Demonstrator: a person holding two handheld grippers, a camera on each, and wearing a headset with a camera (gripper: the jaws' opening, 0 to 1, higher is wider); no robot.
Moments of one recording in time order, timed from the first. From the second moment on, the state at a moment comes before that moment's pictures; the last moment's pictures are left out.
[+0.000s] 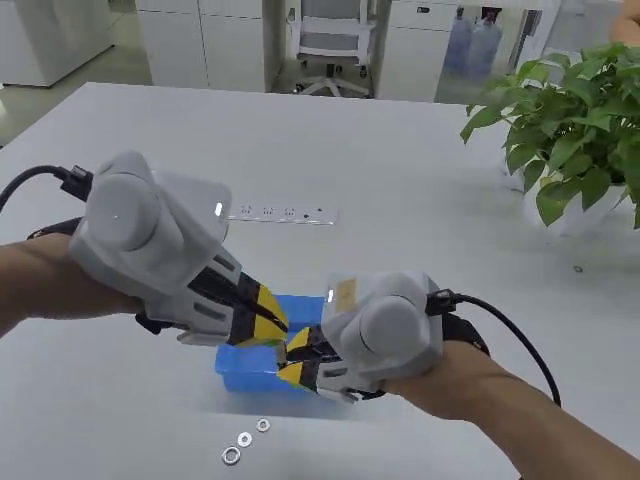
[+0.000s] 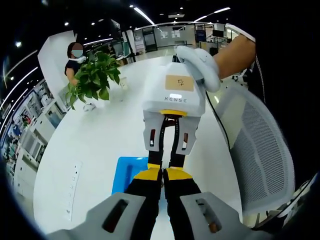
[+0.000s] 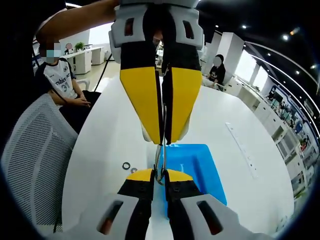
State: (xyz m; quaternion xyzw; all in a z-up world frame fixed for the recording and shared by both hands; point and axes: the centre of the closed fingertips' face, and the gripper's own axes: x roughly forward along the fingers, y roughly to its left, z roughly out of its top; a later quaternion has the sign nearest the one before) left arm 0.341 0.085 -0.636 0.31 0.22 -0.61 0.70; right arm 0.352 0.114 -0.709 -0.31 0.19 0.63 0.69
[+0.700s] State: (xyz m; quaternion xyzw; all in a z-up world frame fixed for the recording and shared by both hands) left arm 0.374 0.080 -0.651 0.31 0.22 -0.61 0.69; right arm 0.386 0.107 -0.724 -0.31 0.20 0.62 0.69
